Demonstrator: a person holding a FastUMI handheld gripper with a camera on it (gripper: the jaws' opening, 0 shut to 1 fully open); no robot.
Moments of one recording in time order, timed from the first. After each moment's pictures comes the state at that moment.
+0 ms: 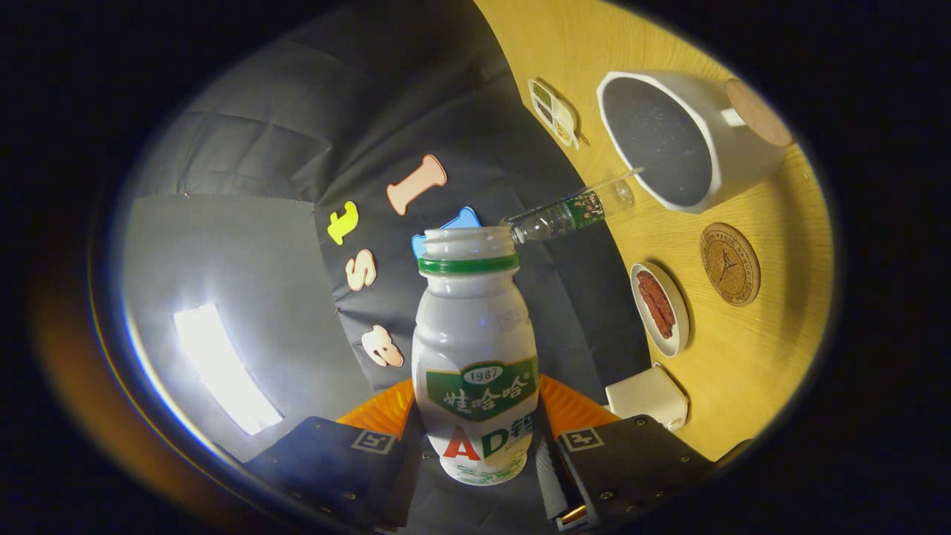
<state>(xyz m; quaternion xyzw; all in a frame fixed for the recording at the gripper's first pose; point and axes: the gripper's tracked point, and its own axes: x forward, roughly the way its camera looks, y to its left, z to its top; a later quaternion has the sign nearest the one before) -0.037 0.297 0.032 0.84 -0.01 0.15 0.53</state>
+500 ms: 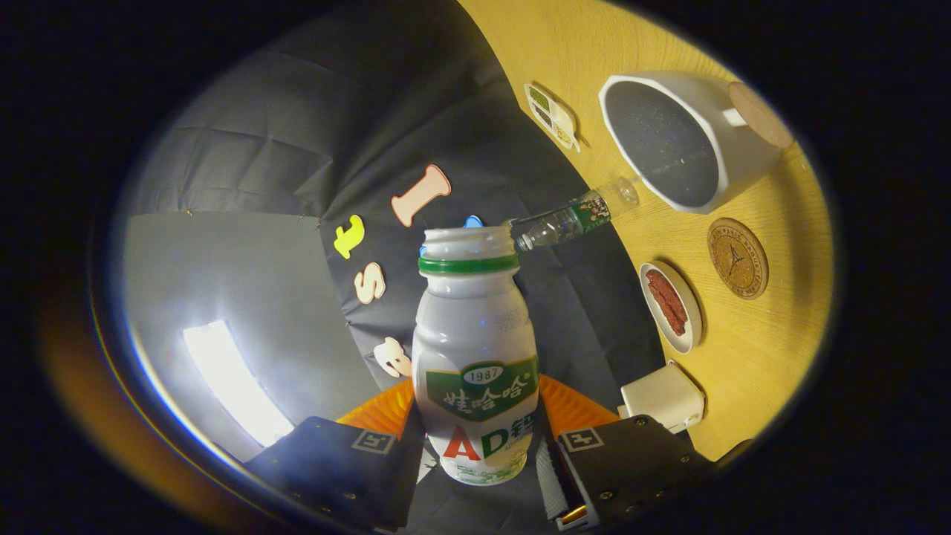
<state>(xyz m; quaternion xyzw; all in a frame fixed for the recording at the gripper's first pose) -0.036 0.286 0.039 0.85 -0.03 0.15 0.50</state>
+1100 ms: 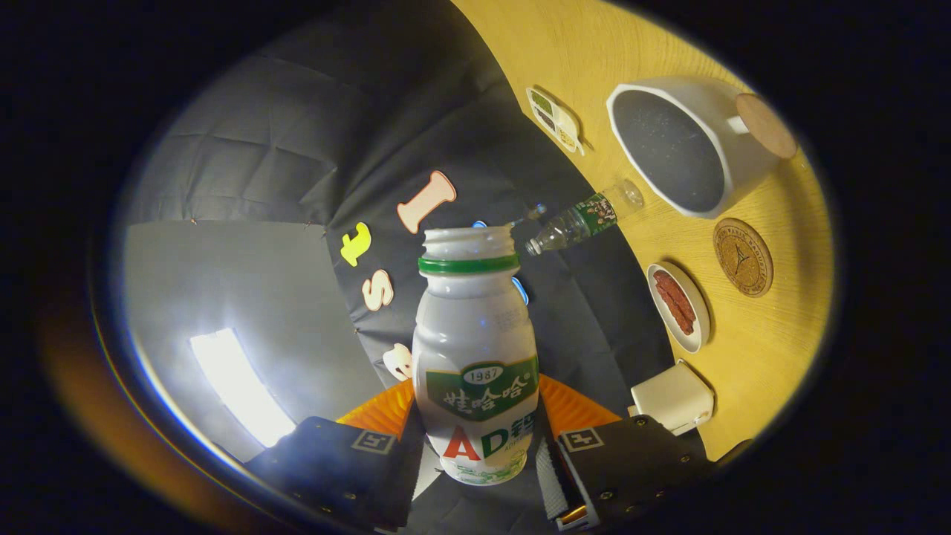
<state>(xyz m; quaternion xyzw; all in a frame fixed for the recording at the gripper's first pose) -0.043 0.282 0.046 0.86 -0.04 0.14 0.49</state>
